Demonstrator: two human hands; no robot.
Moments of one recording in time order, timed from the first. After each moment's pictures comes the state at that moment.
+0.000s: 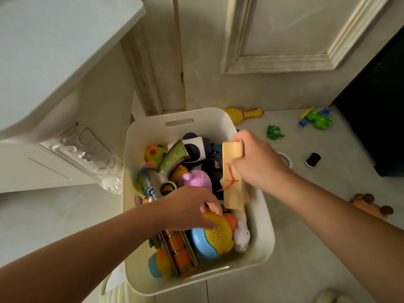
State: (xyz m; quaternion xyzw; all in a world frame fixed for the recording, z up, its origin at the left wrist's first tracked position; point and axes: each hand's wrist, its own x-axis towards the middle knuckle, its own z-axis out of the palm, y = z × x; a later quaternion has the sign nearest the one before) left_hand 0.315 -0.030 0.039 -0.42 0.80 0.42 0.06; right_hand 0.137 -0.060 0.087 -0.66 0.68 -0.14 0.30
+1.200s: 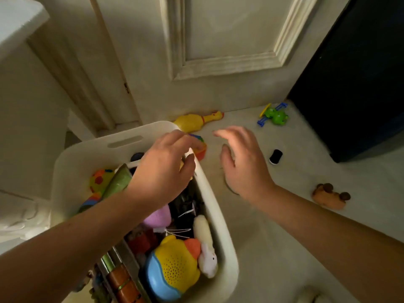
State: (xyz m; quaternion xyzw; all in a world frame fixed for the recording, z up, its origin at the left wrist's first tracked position) left_hand 0.247 -0.108 0.060 -0.44 0.84 0.16 -0.28; right_hand 0.065 -0.085 0.031 -0.70 0.61 -0.38 0.04
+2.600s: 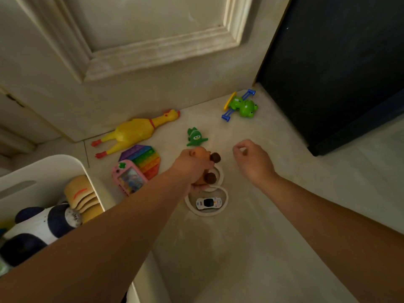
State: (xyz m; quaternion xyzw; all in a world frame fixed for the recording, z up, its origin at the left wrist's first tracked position) left_hand 0.042 -0.196 -0.032 -0.62 0.36 0.69 -0.11; right_hand -0.120 -0.158 -0.083 -0.37 0.85 -0.21 0.31
